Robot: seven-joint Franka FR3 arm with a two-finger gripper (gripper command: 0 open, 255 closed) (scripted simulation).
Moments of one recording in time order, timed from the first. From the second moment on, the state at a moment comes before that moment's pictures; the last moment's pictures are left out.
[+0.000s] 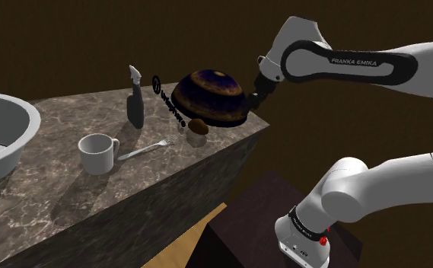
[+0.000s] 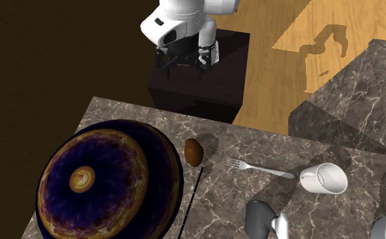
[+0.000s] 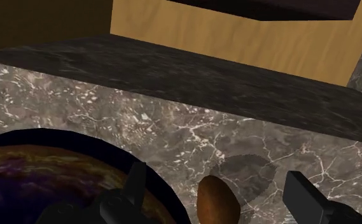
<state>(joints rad) 0.07 -0.60 -0.06 -2.48 -0.05 2.00 -0.10</state>
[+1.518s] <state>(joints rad) 0.21 0.05 -0.12 -2.40 0.27 2.69 -0.45</state>
